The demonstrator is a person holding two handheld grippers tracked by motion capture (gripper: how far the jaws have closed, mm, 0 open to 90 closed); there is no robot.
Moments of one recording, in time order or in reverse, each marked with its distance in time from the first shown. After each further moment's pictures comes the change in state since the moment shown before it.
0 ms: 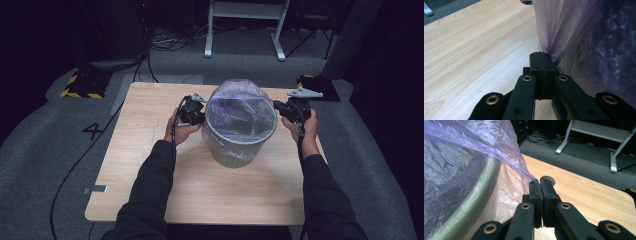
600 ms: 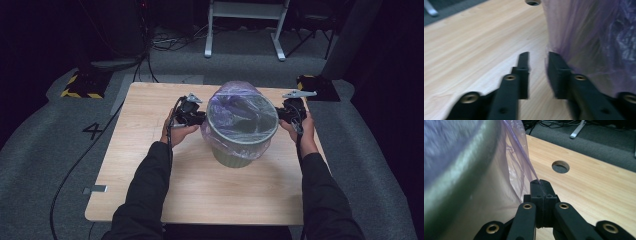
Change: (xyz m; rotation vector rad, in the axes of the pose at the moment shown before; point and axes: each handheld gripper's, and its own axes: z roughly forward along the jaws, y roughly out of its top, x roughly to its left) left arm 0.006 -0.008 -0.011 -0.034 0.047 -0.003; right arm -0.008 -0.012 0.021 0.111 0.113 0.032
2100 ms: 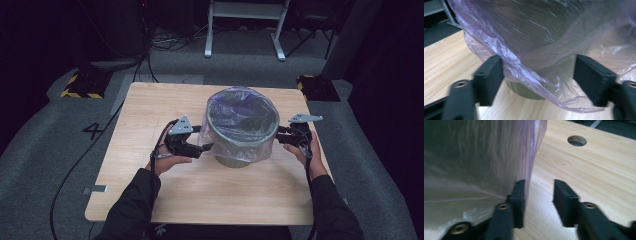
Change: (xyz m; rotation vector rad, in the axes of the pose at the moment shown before) left arm -0.064 -0.051 -0.067 -0.212 -0.196 0.199; right arm 0.002 -0.071 -0.014 -0.006 0.099 -0.051
